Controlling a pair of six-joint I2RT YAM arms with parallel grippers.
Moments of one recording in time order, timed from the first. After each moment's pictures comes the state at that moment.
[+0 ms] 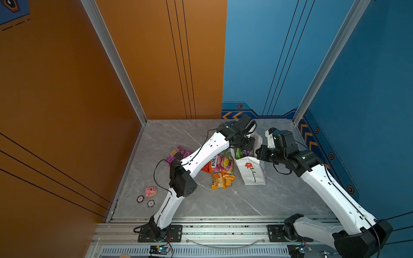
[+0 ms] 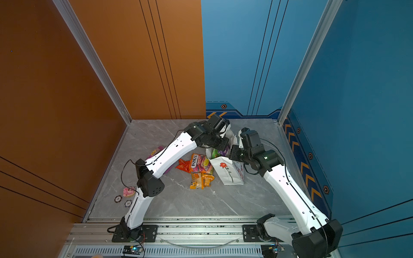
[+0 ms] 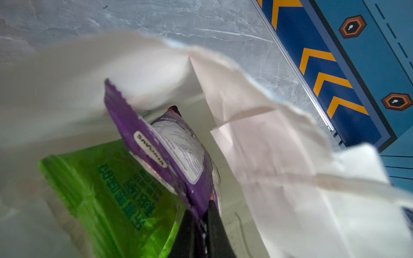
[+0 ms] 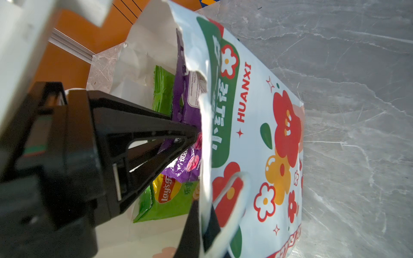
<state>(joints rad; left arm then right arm) -0.85 2.22 2.43 -1.11 0.08 -0.35 0.41 1.16 1.20 -0.80 -0.09 0.55</state>
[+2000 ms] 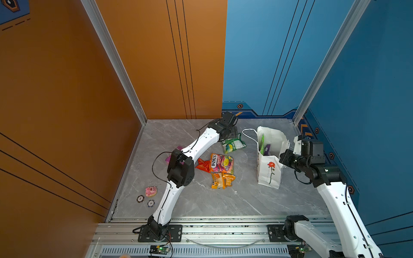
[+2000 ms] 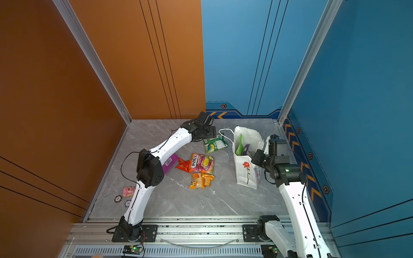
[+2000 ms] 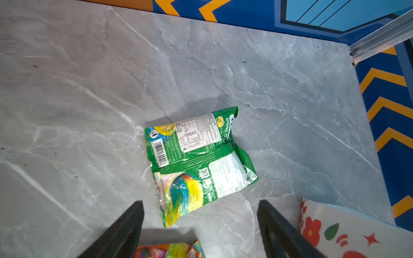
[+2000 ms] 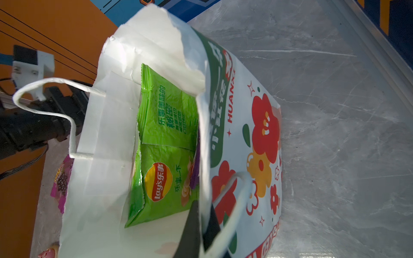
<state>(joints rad) -0.65 2.36 2.30 -0.81 -0.14 -0.62 0.04 0.95 1.06 -0.86 -0.12 0.47</state>
